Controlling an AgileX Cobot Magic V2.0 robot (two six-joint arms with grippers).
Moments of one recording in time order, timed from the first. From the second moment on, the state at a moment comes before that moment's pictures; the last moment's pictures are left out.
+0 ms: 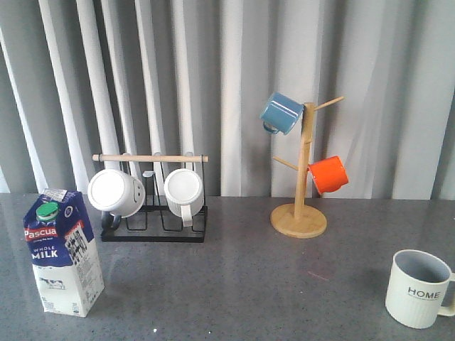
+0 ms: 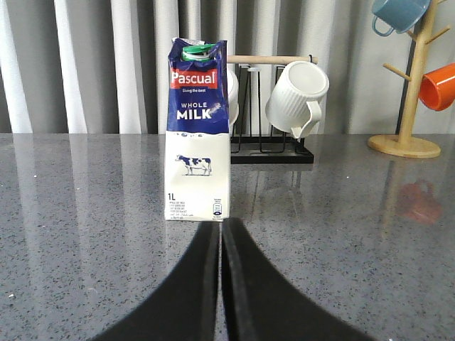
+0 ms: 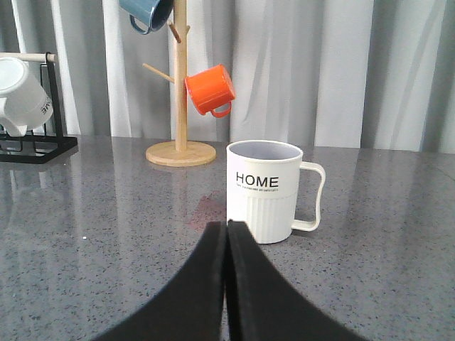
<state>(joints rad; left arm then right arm) -0.09 -0.01 0.02 -0.03 0.07 -0.03 0.02 -0.01 0.03 -0.10 0.04 0.11</state>
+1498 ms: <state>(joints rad) -0.09 0.62 -0.63 -0.03 0.11 0.05 0.02 0.63 -0.68 -0.12 0.25 0.12</state>
